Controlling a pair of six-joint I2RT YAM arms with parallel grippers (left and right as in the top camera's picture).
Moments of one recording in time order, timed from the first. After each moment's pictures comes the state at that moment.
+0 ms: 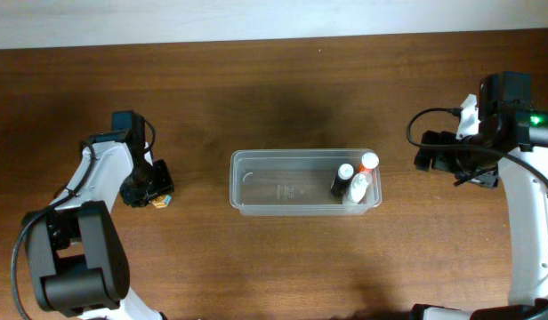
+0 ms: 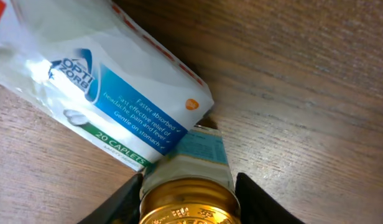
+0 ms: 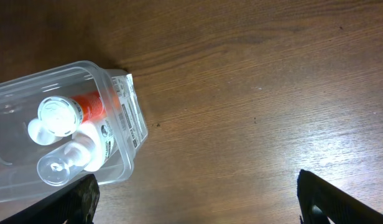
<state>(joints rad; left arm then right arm) 0.10 1.85 1.20 -0.93 0.00 -0.28 -0.19 1.48 1.48 -1.35 -0.10 0.11</state>
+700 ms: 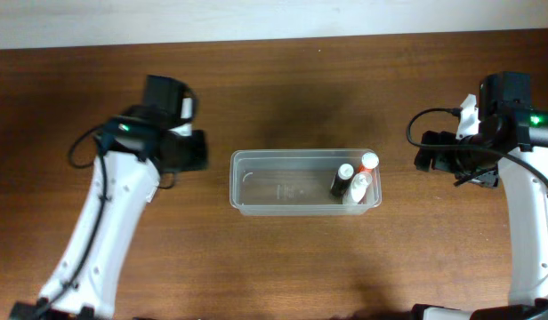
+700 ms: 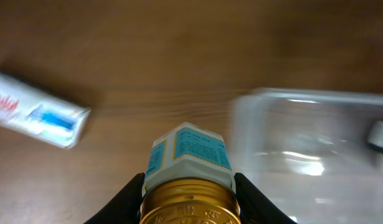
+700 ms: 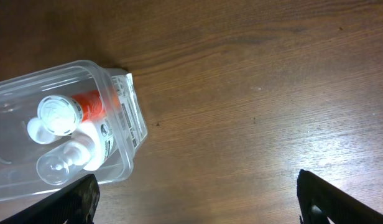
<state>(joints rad) -0.23 1.54 1.45 -1.10 0.00 -0.28 -0.19 1.48 1.48 -1.35 -0.10 0.11</state>
